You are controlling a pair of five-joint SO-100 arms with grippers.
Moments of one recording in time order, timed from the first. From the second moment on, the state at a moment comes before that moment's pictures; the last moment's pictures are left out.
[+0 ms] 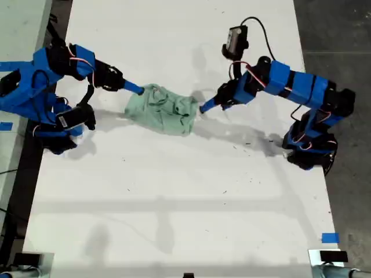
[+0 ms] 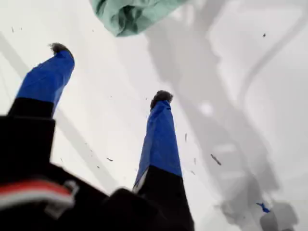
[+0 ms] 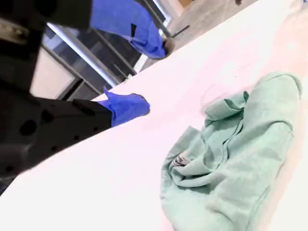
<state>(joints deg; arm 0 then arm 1) -11.0 133.1 107.1 68.6 43.2 20.5 105.7 91.6 84.4 -37.1</state>
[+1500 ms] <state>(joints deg) 2.8 190.9 172.9 76.6 14.0 -3.2 191.9 172.9 69.6 -32.8</state>
